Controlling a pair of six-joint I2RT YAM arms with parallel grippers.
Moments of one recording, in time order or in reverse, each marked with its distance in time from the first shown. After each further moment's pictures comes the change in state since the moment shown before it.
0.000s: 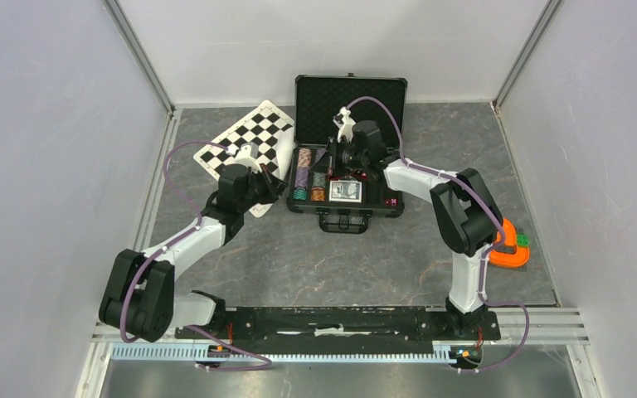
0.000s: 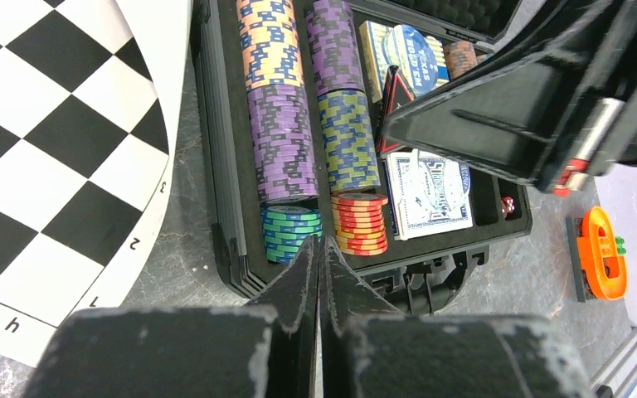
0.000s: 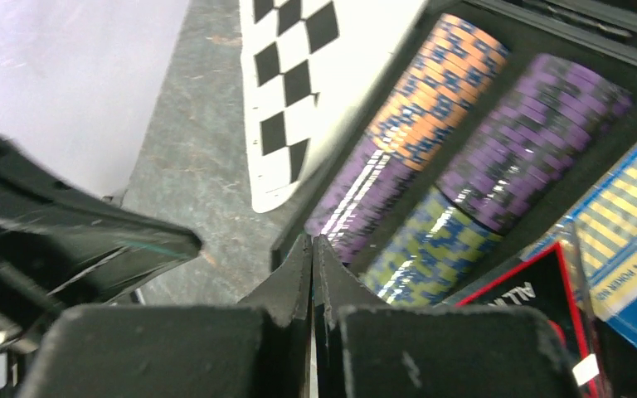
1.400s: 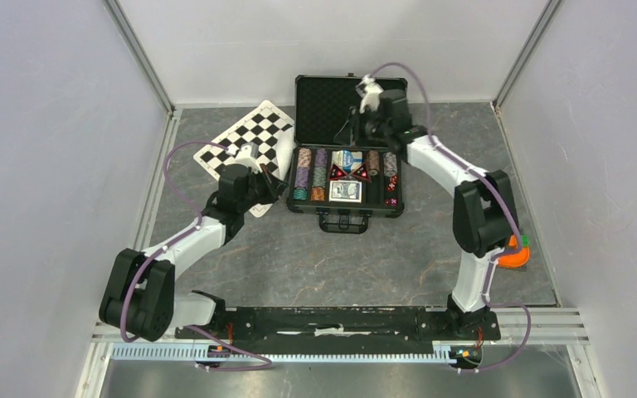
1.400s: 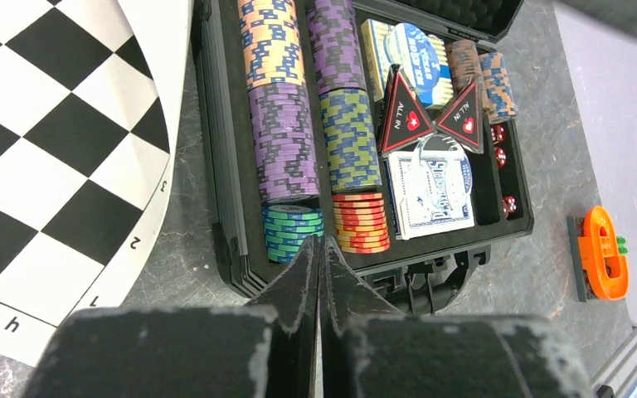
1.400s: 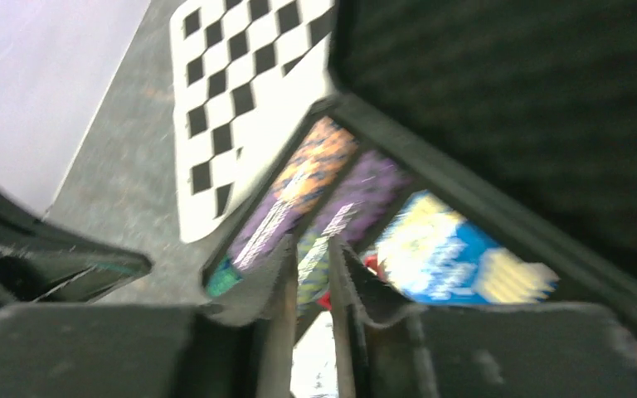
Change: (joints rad) left arm 0.000 0.000 0.000 0.000 0.000 0.000; right arm -0.116 -0.058 0.191 -0.262 0.002 -0.243
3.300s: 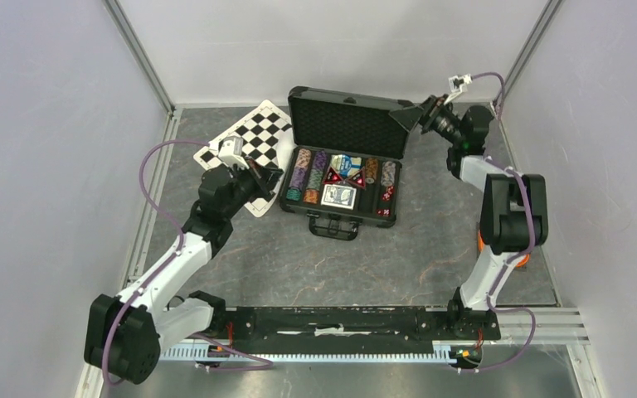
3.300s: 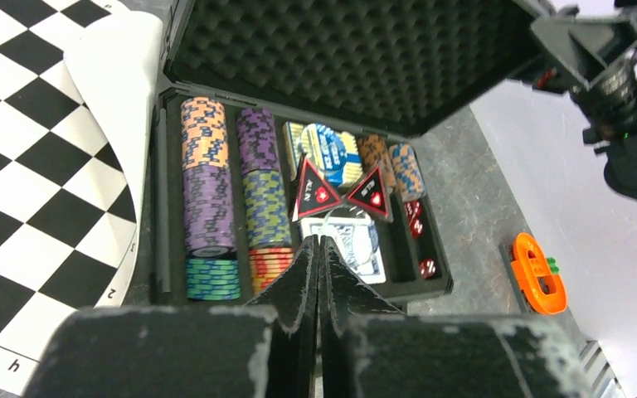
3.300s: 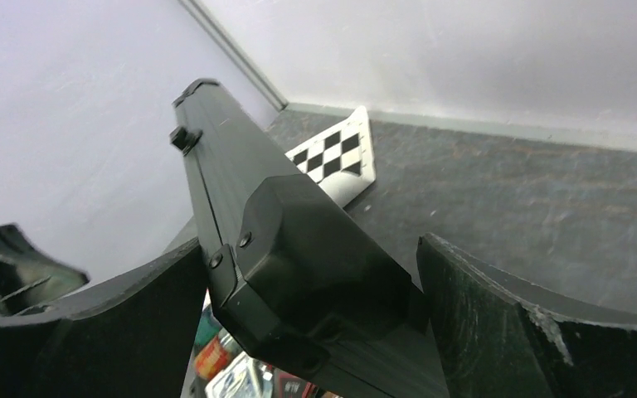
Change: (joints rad) left arm 0.000 -0.241 -0.008 0.000 0.000 0.000; right arm -0.446 -0.031 -0.307 0.921 -0.352 0.365
